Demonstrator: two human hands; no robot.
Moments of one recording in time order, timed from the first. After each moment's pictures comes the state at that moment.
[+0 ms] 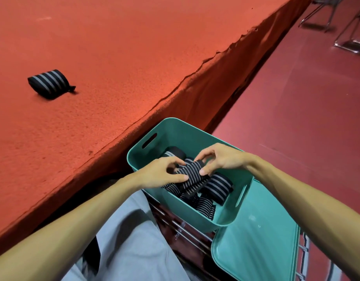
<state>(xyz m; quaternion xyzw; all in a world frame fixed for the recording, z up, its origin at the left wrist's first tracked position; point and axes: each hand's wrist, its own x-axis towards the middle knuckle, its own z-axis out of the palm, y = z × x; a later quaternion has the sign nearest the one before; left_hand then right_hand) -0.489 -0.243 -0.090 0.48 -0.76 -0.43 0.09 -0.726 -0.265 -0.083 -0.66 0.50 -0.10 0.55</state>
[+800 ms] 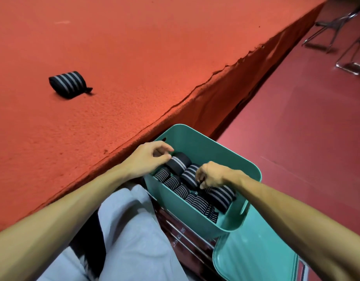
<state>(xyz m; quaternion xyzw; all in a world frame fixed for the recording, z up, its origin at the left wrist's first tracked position) -0.442 -0.253 -0.063 0.52 -0.73 -0.37 0.24 -0.684 -0.275 -0.121 -0.79 0.54 0.15 0.26</state>
